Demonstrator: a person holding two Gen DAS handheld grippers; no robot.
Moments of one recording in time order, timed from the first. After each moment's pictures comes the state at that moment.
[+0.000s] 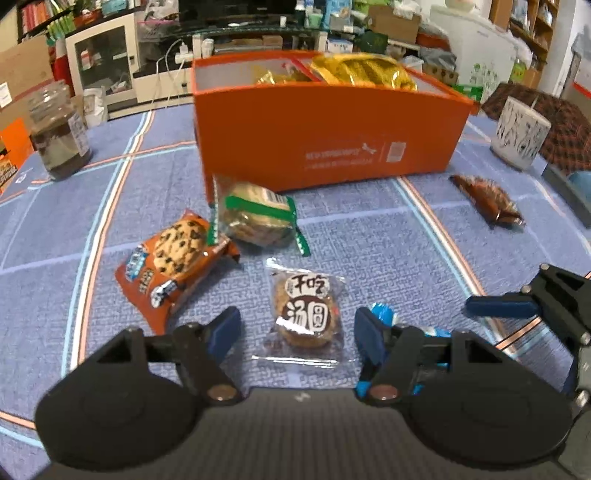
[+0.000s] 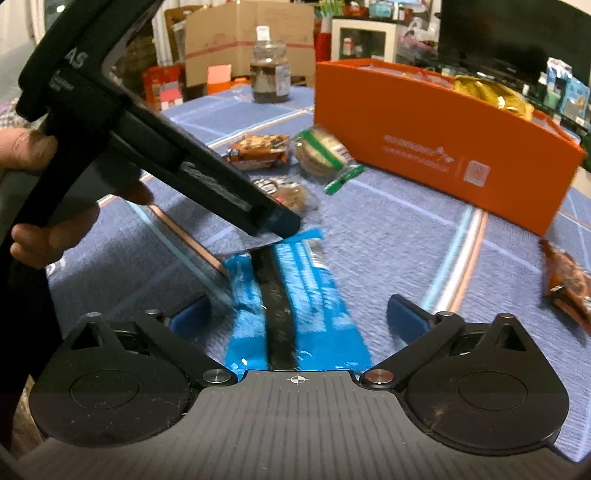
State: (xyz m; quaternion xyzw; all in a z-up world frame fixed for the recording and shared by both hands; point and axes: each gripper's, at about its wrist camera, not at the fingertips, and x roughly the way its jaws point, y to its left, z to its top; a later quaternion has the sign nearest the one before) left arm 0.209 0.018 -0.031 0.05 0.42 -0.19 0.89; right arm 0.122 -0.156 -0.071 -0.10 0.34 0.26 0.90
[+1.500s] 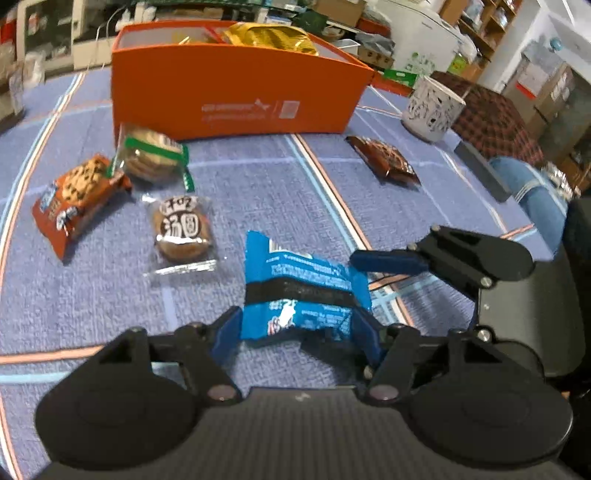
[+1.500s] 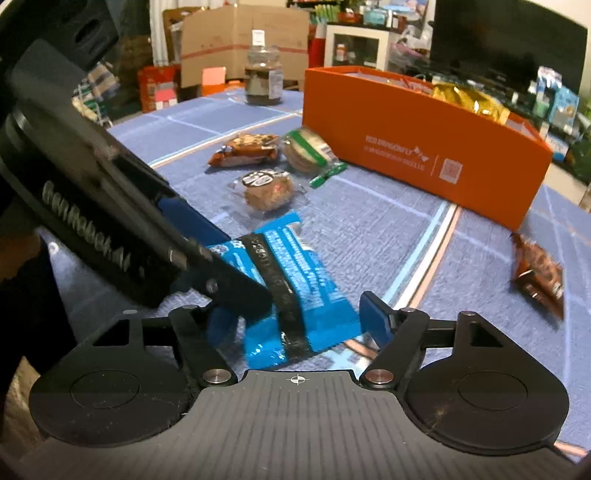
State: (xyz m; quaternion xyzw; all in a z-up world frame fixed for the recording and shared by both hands) left arm 0.162 -0.003 -0.034 0.00 0.46 -0.30 0.83; right arm 0.103 -0.167 -0.070 -0.11 0.34 0.25 0.90
